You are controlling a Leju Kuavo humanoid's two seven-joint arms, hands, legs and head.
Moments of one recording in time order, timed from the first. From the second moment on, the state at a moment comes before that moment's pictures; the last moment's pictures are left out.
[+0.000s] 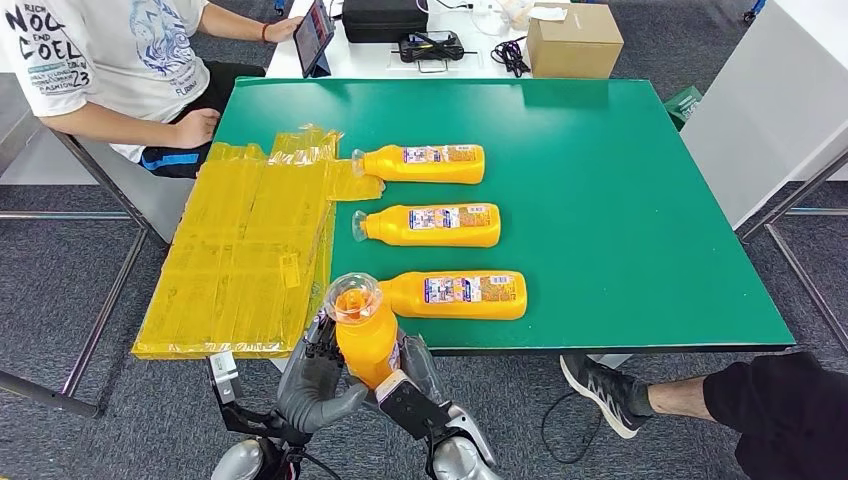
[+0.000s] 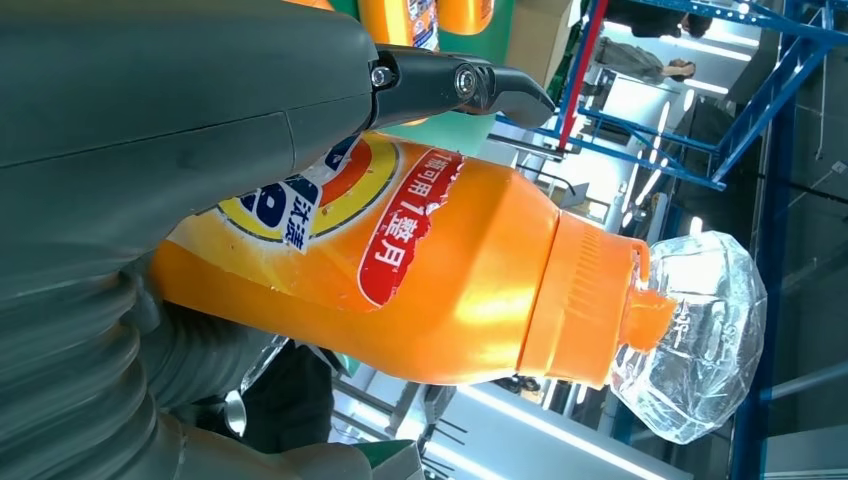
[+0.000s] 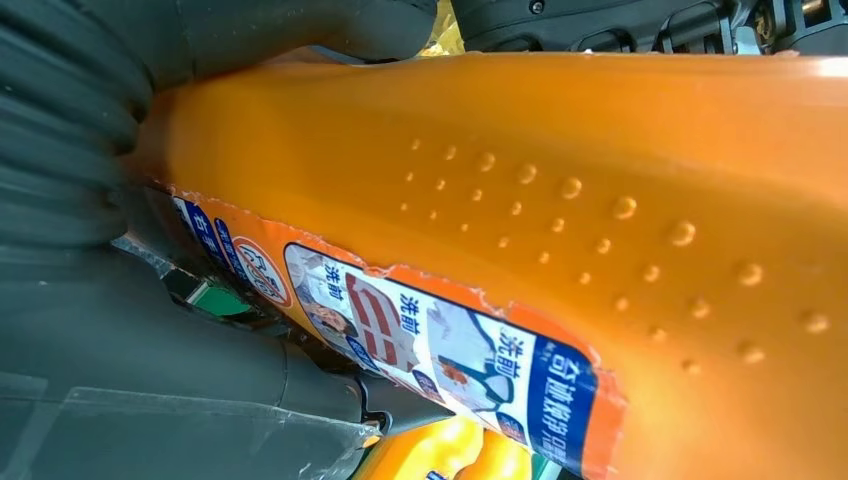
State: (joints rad) left arm 0.02 -0.18 -0.45 -1.31 0.17 -0.56 -0.58; right arm -0.12 0.28 0.52 -0.97 0.43 -0.15 -0.64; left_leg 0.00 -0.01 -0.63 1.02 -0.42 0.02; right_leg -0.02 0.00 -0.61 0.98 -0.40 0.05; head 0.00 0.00
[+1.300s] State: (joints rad) left arm 0.00 -0.18 -0.39 -1.30 0.15 -0.47 -0.52; right arm -0.11 0.26 0.60 -0.98 0.55 -0.15 -0.59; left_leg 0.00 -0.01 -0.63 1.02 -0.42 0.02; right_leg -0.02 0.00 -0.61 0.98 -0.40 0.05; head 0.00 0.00
